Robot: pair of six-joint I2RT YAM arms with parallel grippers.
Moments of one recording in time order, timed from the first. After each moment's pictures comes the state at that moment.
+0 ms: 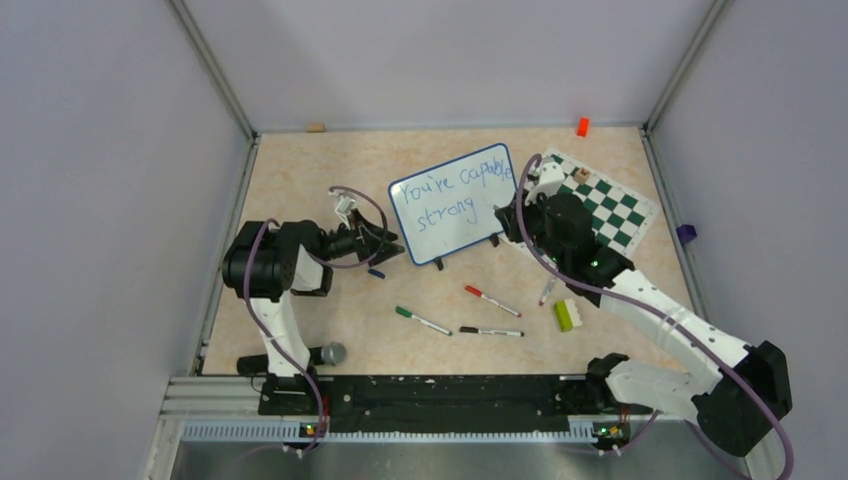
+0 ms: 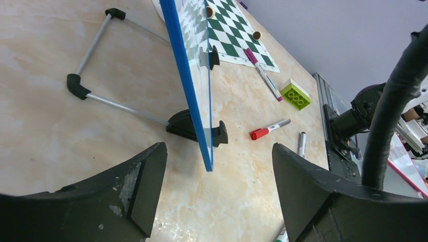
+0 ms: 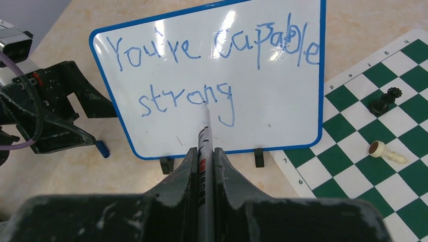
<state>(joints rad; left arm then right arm) -0.06 1.99 0.55 1.53 1.17 -0.70 0.61 1.07 0.82 -0.03 0.14 0.26</state>
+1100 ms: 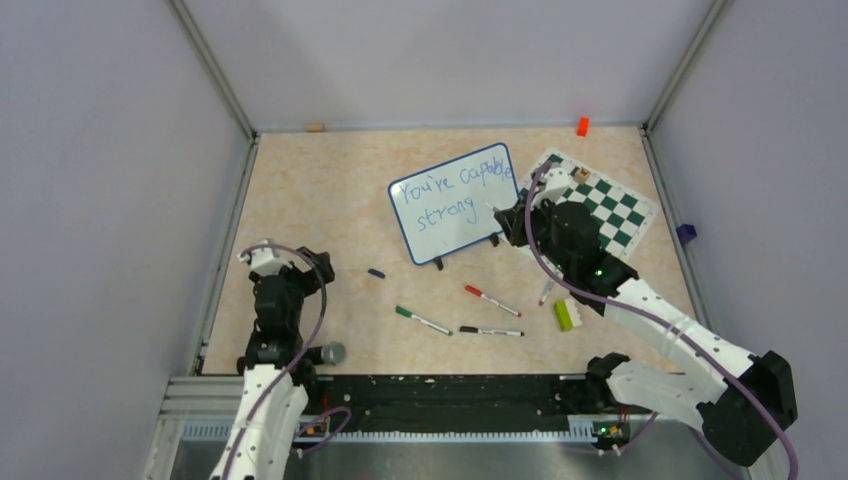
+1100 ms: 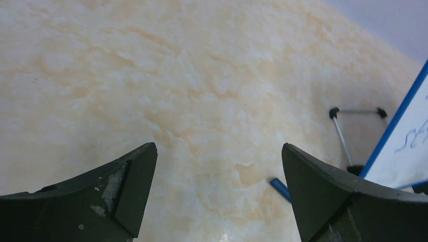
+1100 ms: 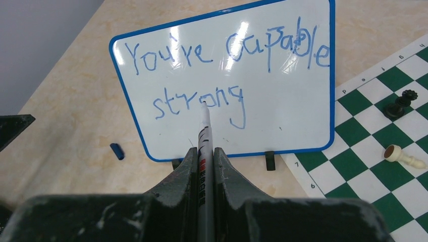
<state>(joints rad) 0.02 0.50 0.21 0.02 -0.03 -0.43 0.61 1.01 0.75 0.04 0.10 0.29</state>
